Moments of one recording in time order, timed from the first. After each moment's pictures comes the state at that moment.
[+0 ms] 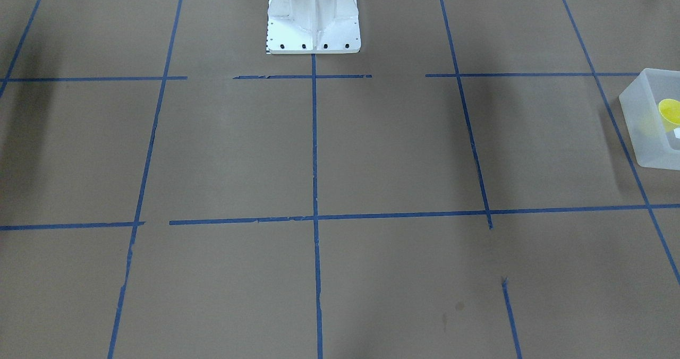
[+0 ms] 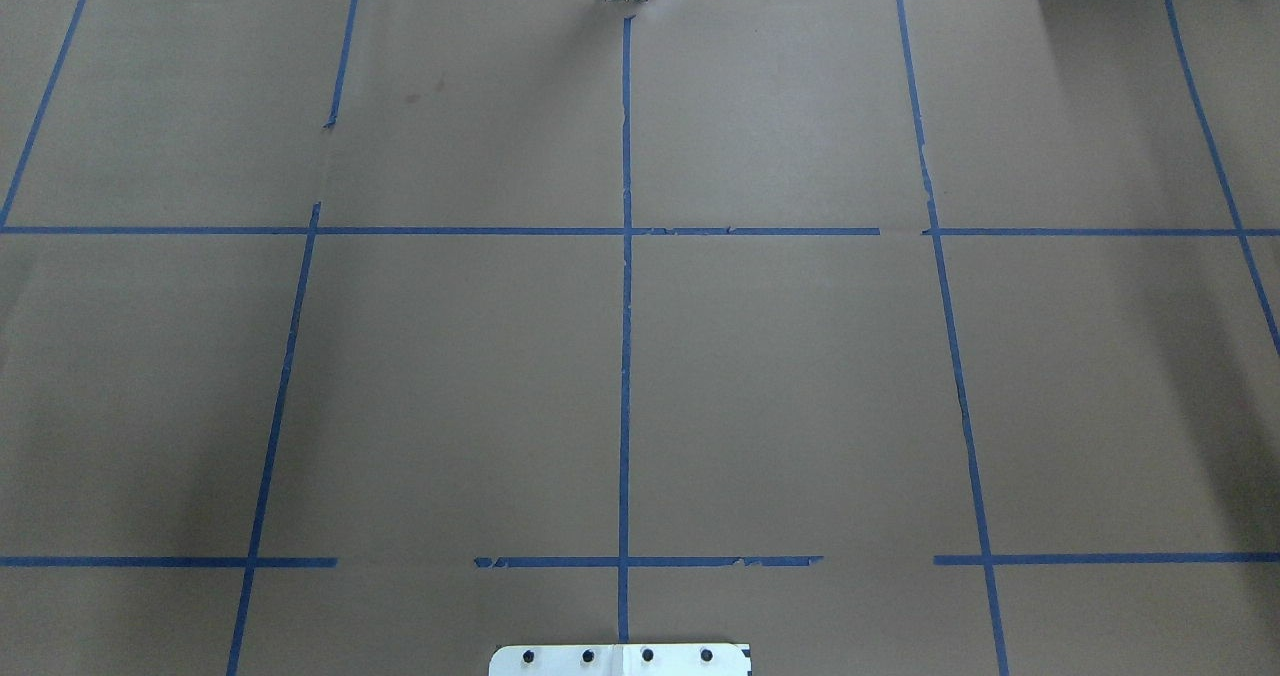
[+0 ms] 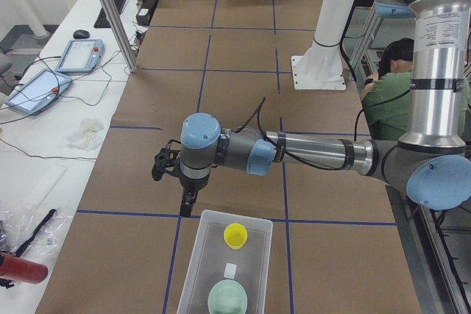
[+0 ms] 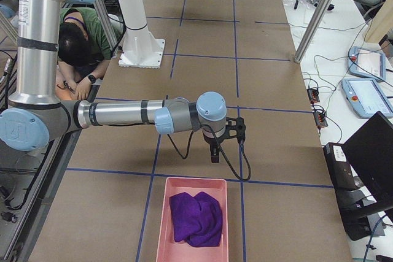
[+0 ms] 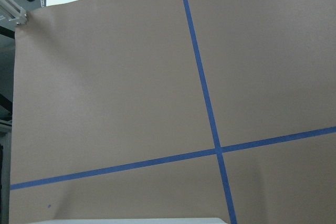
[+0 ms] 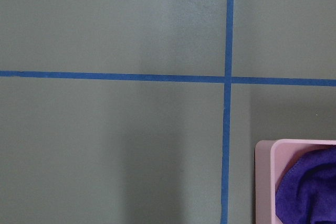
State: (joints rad) left arm -1.60 -1.54 -1.70 -1.68 -2.26 -0.01; right arm 1.53 -1.71 1.79 -1.44 2.42 0.16
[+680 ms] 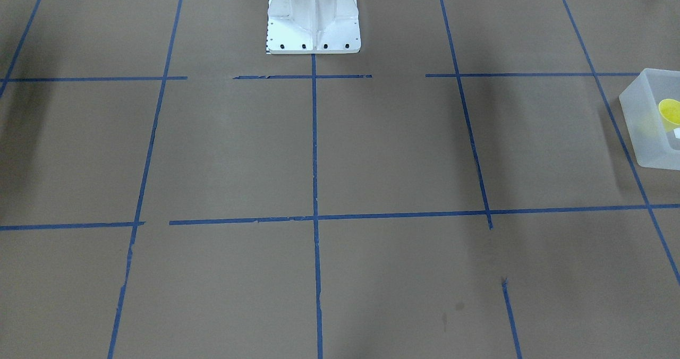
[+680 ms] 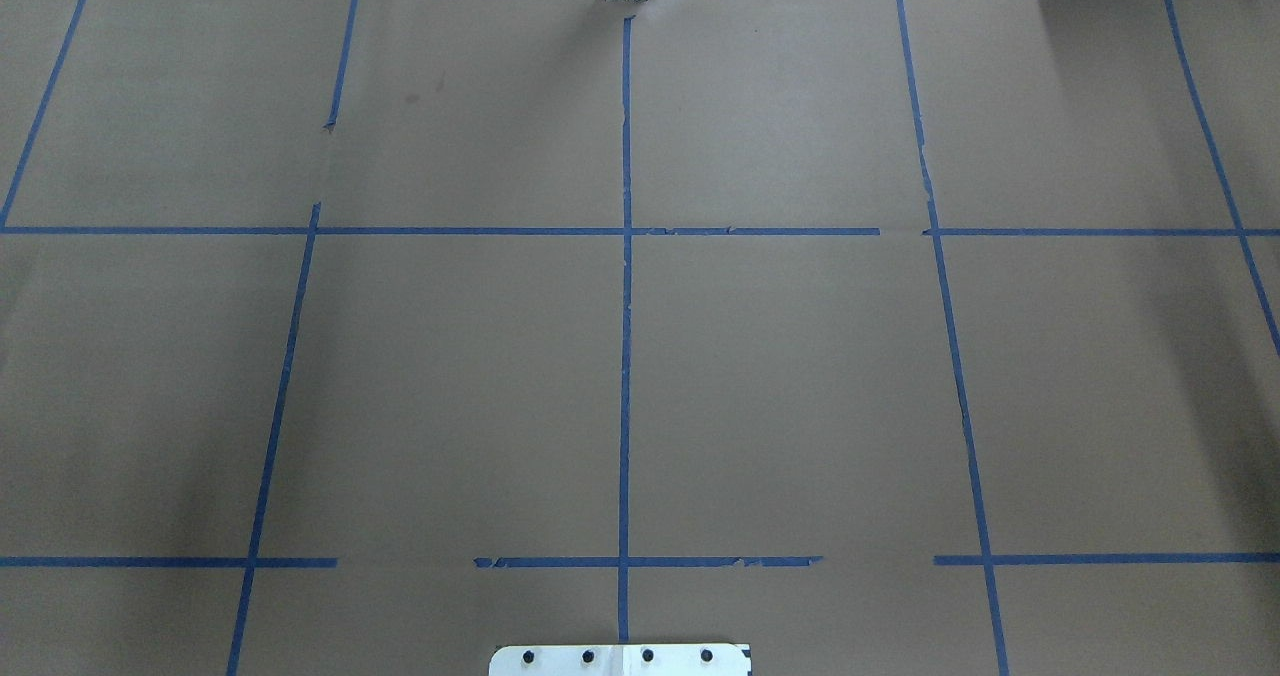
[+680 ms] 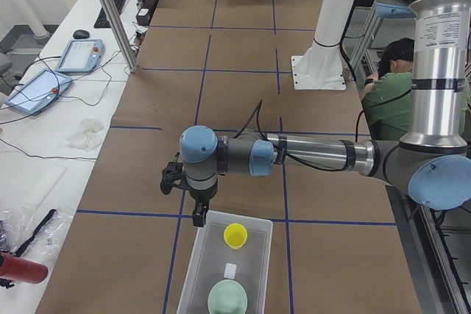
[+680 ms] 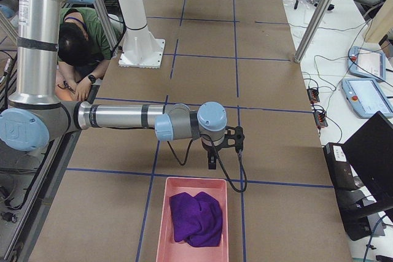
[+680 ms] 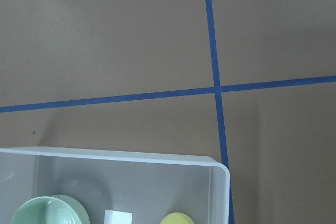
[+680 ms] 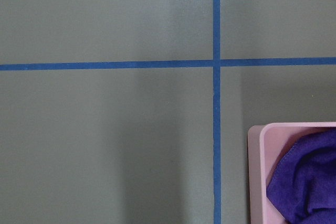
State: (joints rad) left arm -1.60 -1.53 -1.70 -1.51 -2.30 0.11; right arm 1.53 -1.71 1.73 -1.44 2.44 0.16
